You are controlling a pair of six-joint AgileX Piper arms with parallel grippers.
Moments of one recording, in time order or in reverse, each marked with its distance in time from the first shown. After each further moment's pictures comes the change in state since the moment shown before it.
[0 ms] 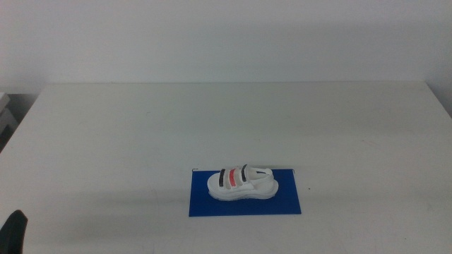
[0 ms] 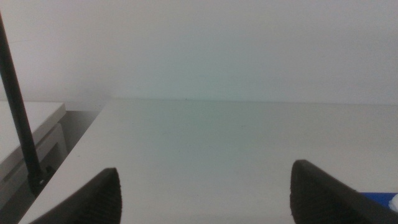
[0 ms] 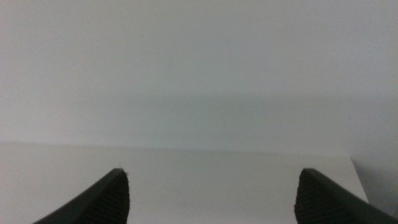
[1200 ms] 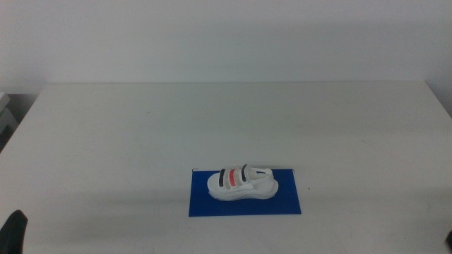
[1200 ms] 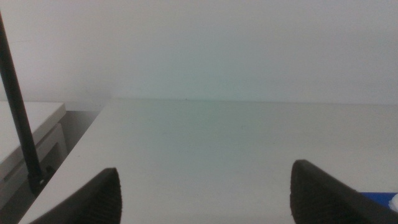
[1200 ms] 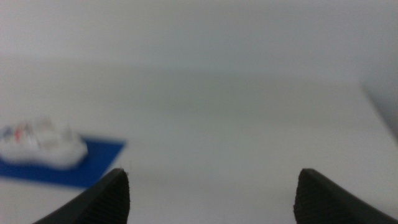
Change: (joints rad) left arm 0.000 0.000 0.000 0.000 0.000 0.000; right arm -0.017 -0.639 0.840 0.034 -0.222 -0.124
